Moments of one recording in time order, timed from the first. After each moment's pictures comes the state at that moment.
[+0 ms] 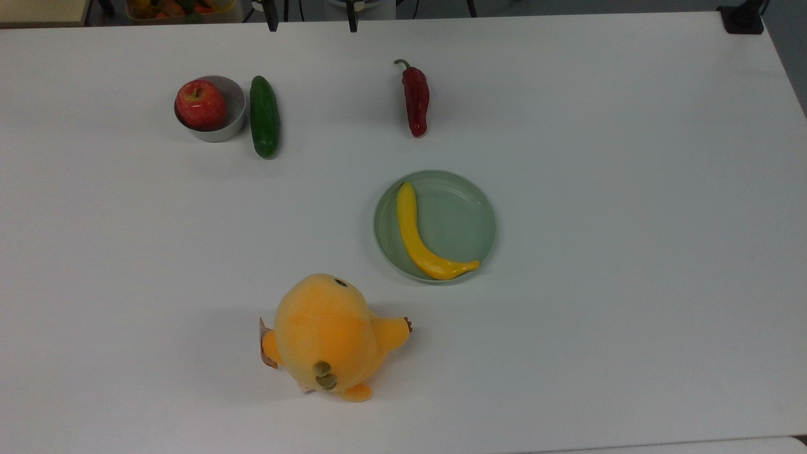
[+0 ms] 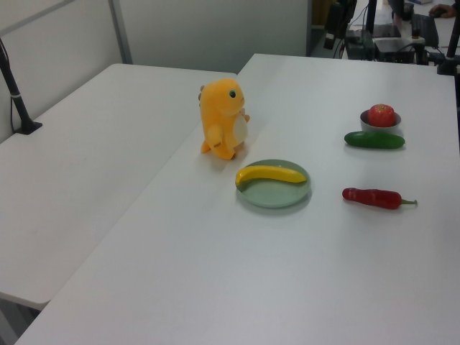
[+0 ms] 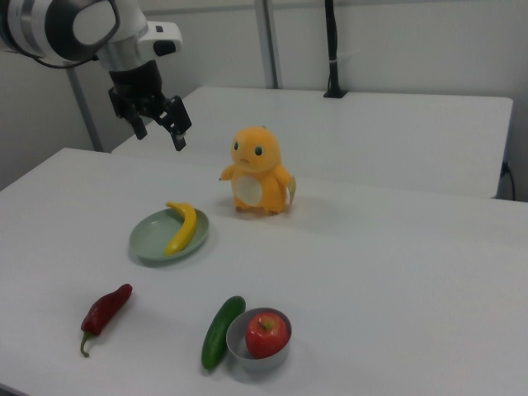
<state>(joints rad) 0.01 0.00 0.00 -1.60 0.06 1.78 0.03</state>
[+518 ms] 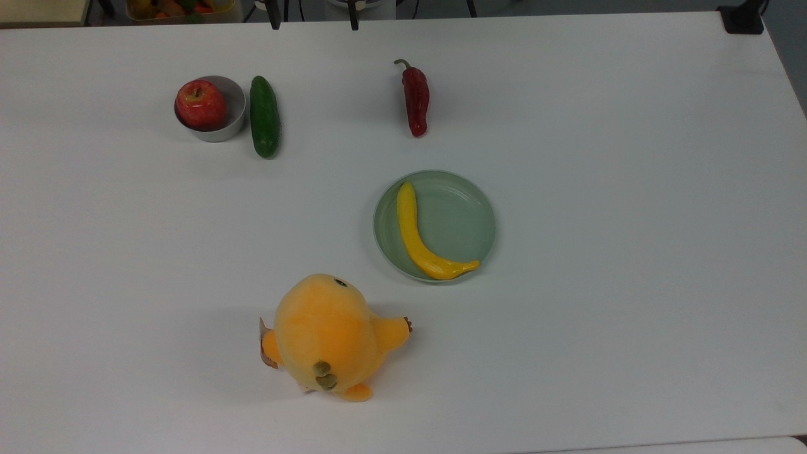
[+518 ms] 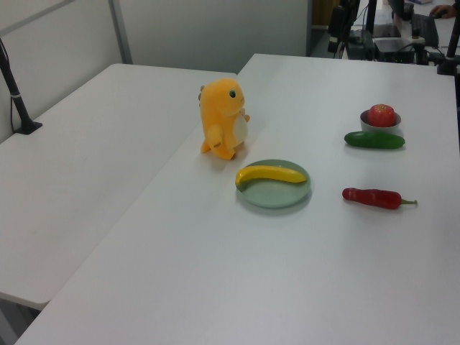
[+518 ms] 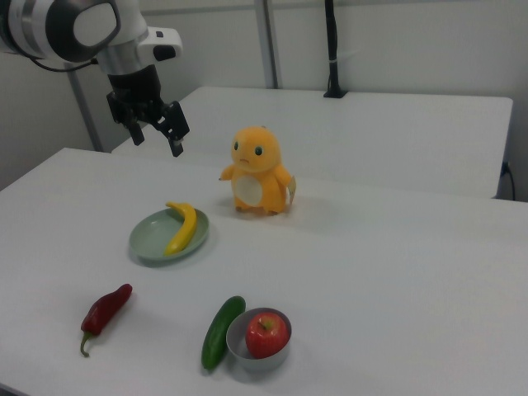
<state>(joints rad) 0.02 0.00 0.00 -1.61 0.06 1.74 0.03</state>
